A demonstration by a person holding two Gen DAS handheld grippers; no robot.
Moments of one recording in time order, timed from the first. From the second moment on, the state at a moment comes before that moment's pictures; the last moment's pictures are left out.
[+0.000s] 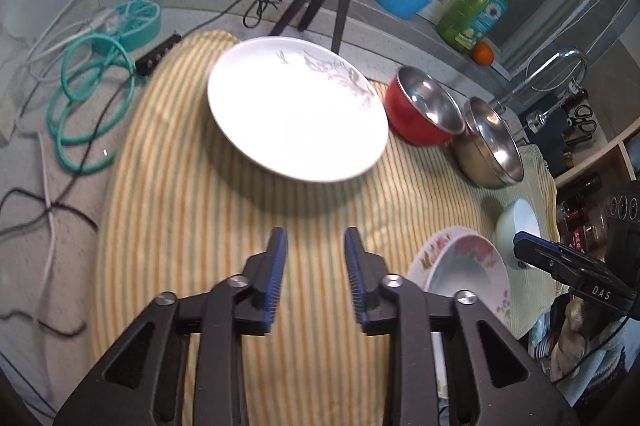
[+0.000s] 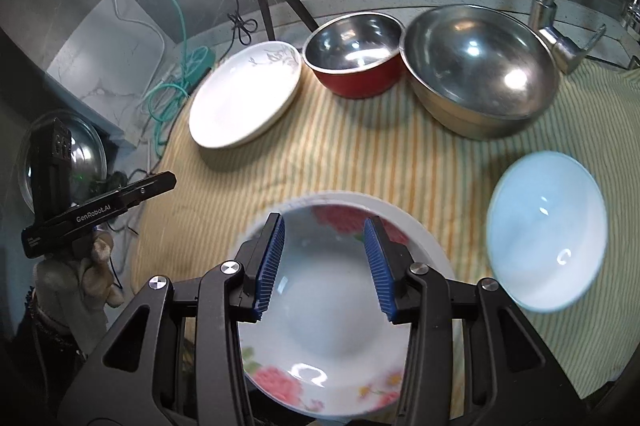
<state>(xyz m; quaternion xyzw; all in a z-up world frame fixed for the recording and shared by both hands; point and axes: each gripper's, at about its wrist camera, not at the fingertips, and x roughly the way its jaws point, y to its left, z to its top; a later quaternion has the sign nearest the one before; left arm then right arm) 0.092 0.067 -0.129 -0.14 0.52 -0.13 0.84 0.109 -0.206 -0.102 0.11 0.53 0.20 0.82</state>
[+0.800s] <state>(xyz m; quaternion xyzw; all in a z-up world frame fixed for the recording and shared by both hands) 0.230 0.128 -0.152 -0.11 0.50 -0.14 0.85 0.208 -0.141 -0.149 0.18 0.55 0.15 0.80</state>
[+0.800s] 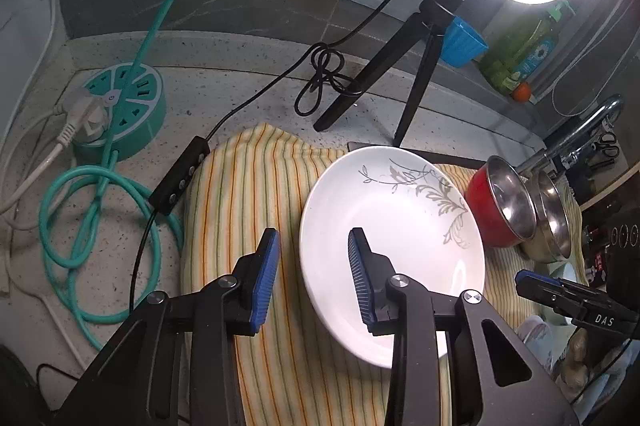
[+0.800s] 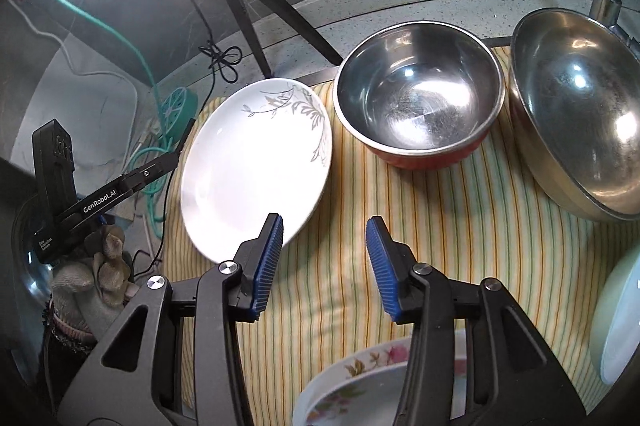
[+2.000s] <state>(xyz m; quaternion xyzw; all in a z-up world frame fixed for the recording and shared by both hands) 0.251 0.119 -0.176 -0.11 0.53 -0.15 0.83 0.239 -0.114 -0.176 0.18 0.58 0.15 0.78</state>
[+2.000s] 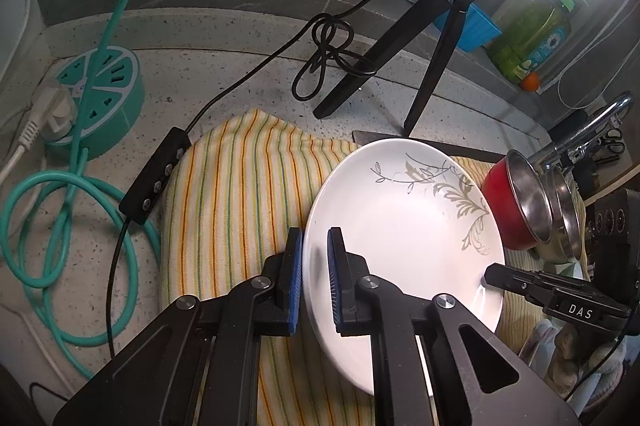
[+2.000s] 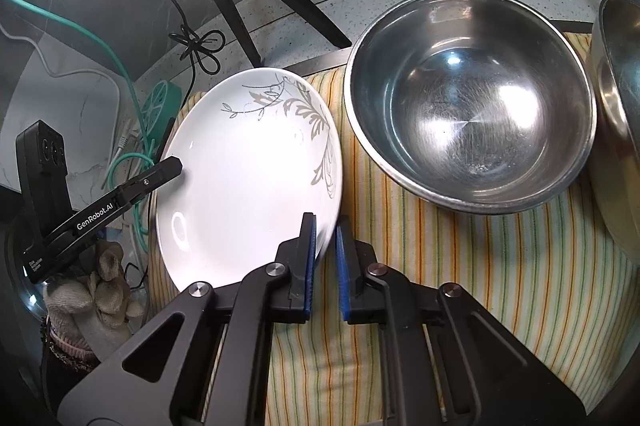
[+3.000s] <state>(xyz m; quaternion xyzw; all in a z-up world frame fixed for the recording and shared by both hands) 0.145 0.078 -0.123 -0.13 0.48 -0.15 0.85 0.167 -0.172 -0.129 0.17 0.56 0.19 0.79</state>
